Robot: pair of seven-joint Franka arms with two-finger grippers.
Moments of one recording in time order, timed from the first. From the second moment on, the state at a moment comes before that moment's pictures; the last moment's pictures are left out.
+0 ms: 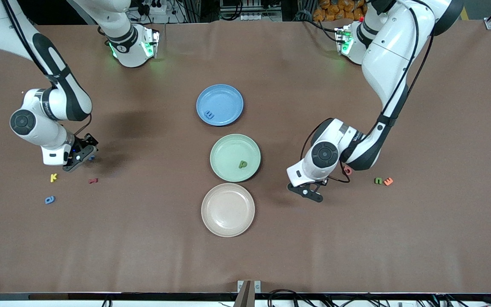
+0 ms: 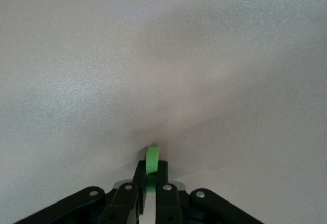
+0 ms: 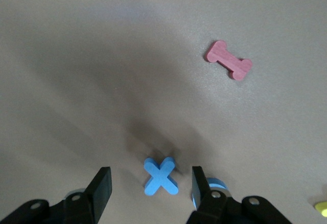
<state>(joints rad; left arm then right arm) -0.27 0.77 -0.25 -1.61 0.26 2.27 -0.20 -0.37 0.36 0.16 -2.29 -0.26 2.59 -0.79</state>
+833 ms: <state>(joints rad) -0.27 0.74 -0.29 -1.53 0.17 2.28 -0.44 -0.37 0.40 0.13 -2.29 -0.28 2.65 -0.81</state>
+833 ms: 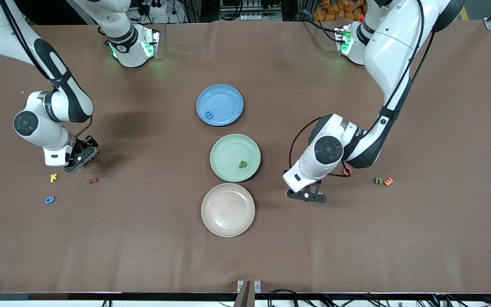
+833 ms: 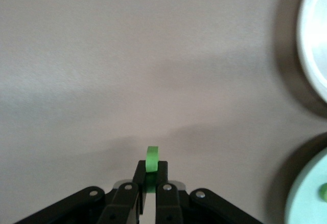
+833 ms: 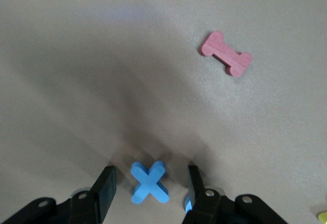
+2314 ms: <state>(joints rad) -0.42 0.74 -0.42 -1.53 0.16 2.54 -1.14 -0.35 0.31 0.13 -2.27 -0.28 2.55 -0.78</state>
